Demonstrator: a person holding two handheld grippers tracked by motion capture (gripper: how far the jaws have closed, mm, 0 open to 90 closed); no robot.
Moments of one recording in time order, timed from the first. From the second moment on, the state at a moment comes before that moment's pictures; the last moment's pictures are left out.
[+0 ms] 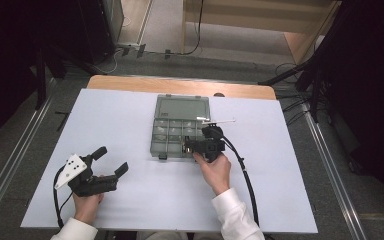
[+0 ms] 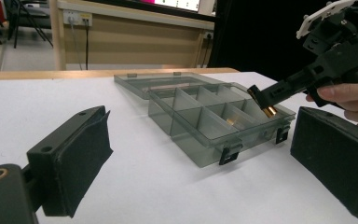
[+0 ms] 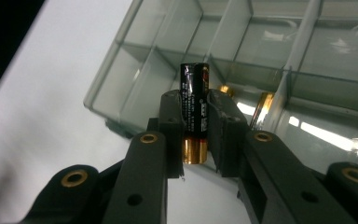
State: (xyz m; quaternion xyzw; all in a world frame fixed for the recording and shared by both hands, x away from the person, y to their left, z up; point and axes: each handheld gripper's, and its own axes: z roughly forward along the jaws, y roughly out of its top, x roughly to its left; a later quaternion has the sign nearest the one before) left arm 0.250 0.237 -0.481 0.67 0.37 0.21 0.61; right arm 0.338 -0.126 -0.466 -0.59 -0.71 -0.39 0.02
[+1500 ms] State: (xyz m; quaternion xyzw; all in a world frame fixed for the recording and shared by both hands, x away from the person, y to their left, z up) left arm 0.250 0.237 -0.482 0.67 0.37 0.21 0.60; right arm 0.313 -0.157 -0.460 -0.49 -0.74 -0.46 -0.01
